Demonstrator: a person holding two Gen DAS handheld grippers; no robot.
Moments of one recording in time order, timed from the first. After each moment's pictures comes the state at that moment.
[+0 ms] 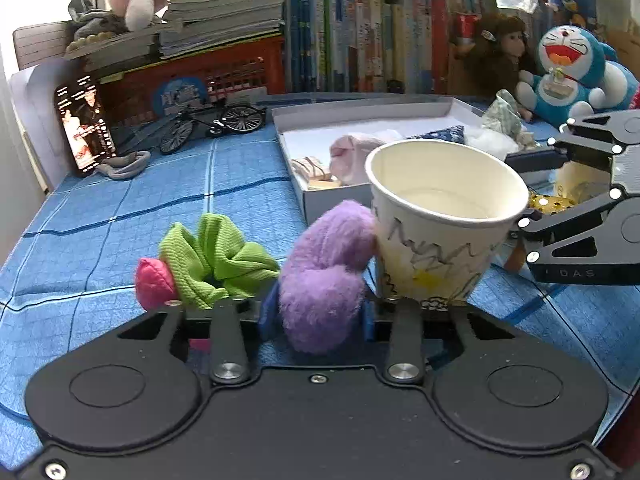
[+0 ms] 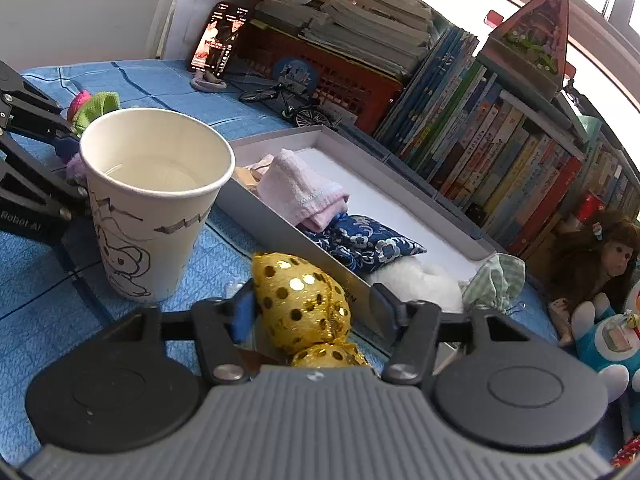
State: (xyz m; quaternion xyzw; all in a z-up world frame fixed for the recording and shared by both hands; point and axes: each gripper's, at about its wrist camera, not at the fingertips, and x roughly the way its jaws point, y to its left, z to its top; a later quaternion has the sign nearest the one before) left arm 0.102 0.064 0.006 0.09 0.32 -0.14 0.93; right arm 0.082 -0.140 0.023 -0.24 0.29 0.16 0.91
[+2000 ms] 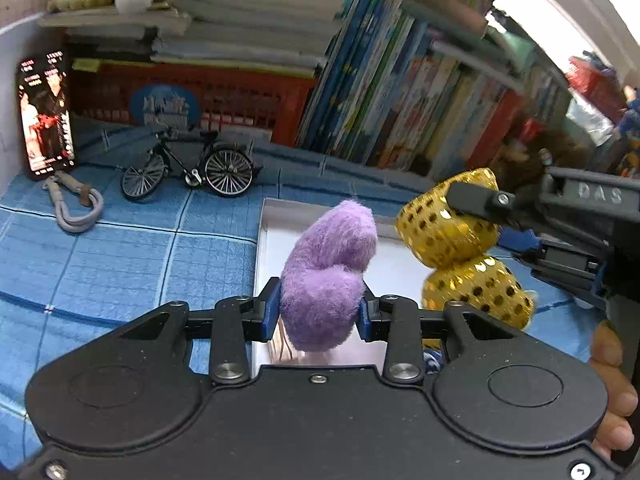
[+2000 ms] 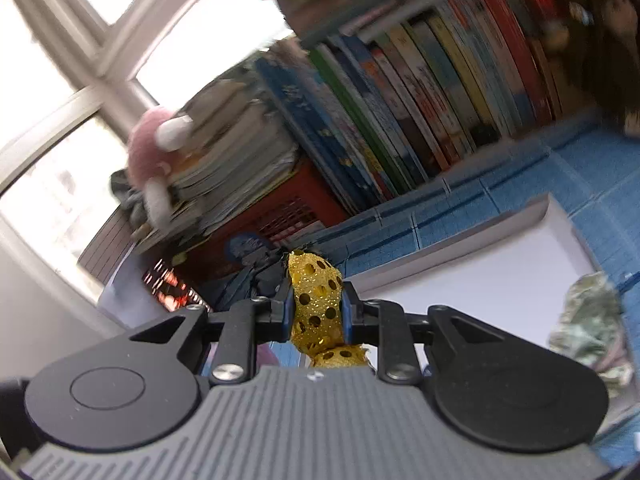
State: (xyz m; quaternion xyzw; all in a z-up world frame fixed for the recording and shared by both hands) left arm 0.289 0.032 0.092 -0.08 0.39 -0.12 0.91; right arm 0.260 -0.210 0.086 0.33 0.34 0.10 0.88
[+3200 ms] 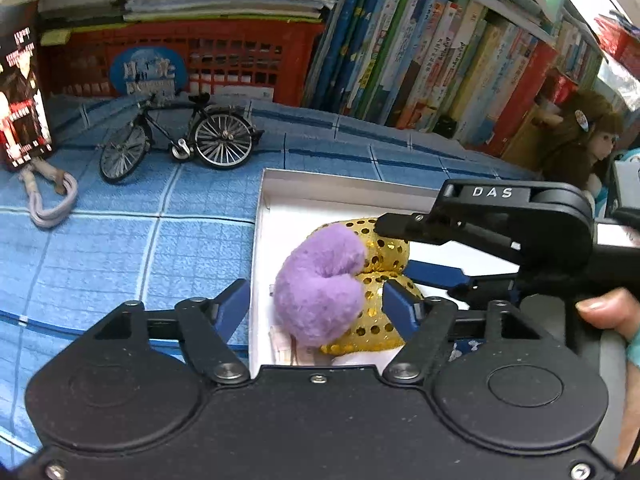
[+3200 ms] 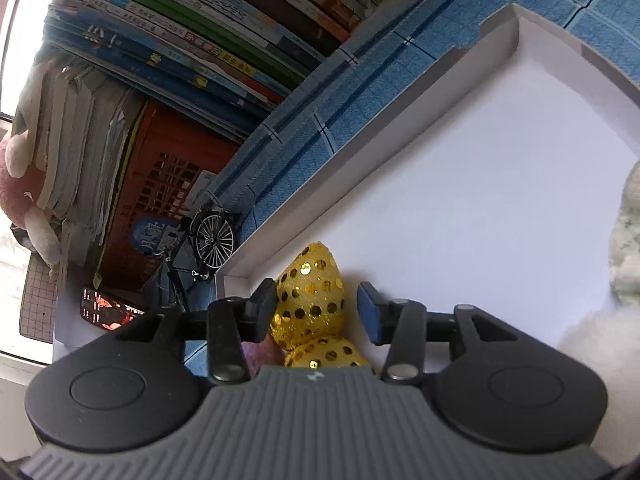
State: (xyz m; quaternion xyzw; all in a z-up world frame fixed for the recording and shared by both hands) left arm 0.325 0.016 0.057 -0.04 0.44 -0.11 0.89; right arm 0.326 -0.220 -0.006 0.44 0.47 0.04 0.77
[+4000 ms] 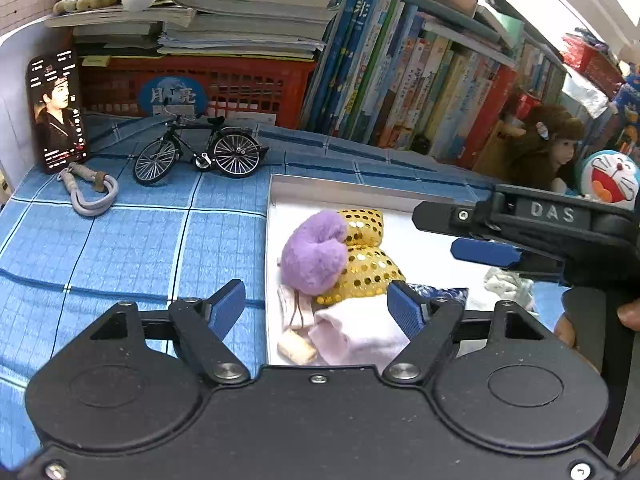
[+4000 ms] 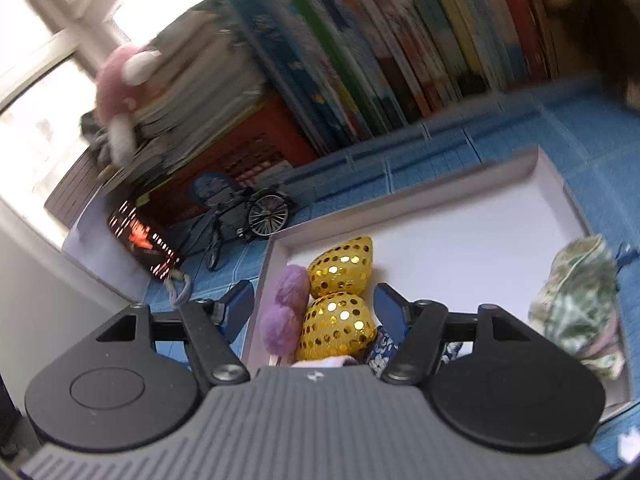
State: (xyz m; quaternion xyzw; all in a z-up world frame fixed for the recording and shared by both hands) left arm 0.246 0.043 0.096 -0.05 0.40 -0.12 0.91; right arm 0.249 -0.208 0.075 0.25 0.39 0.13 0.88
